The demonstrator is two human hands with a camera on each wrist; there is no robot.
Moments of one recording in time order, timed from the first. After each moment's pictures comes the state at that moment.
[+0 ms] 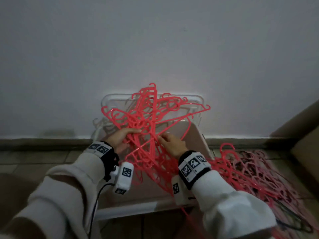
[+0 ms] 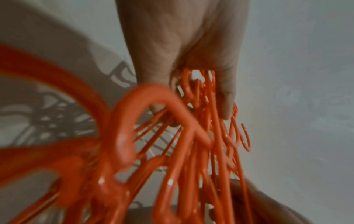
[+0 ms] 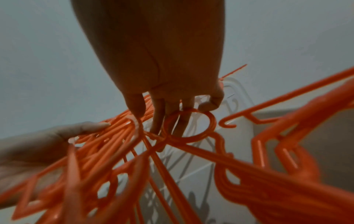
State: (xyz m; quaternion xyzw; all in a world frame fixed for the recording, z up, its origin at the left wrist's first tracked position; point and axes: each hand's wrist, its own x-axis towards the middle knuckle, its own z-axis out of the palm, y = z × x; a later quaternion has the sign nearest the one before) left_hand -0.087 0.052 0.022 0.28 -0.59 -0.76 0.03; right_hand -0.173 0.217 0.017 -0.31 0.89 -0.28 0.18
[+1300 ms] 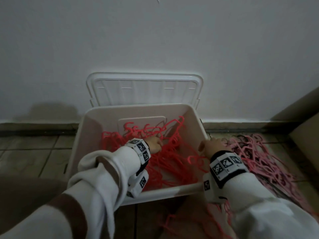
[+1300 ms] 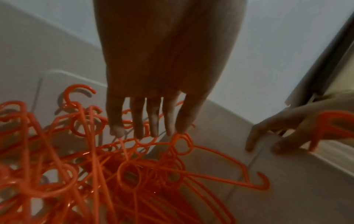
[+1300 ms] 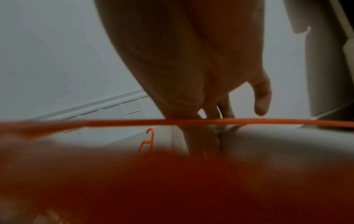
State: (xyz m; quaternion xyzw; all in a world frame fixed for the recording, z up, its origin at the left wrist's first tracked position) left_hand -0.149 0.133 -0.055 0.20 -0.88 -0.36 -0.24; right_hand -0.230 0.327 -0.032 -0.16 0.96 0.04 0.22
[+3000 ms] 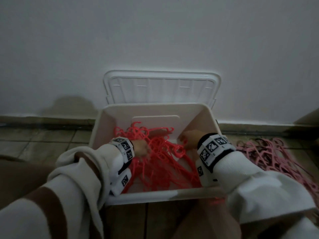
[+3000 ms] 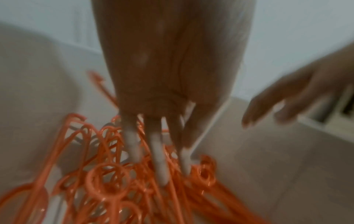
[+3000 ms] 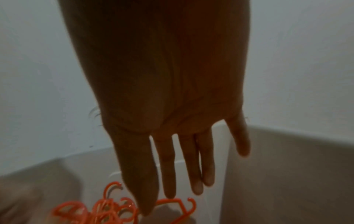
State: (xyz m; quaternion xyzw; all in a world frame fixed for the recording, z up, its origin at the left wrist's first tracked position) left_hand -0.102 0.071 -0.056 0.16 -0.86 -0.30 -0.37; right_hand -0.220 0.232 -0.013 -0.35 0.87 0.09 0.32
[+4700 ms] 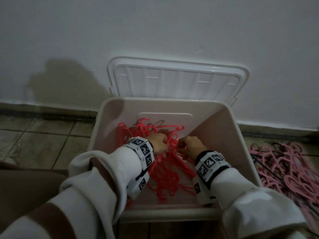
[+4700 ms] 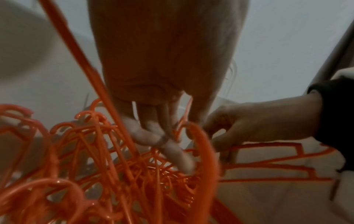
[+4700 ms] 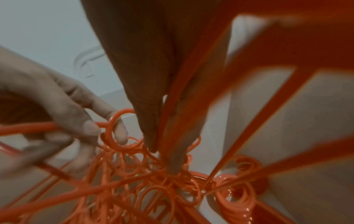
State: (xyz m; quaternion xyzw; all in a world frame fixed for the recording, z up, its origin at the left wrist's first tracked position) left_hand -0.132 0.075 -0.062 0.25 -0.83 -0.42 -0.26; right_hand -0.218 0.199 -0.086 -0.34 0.89 -0.11 0.29
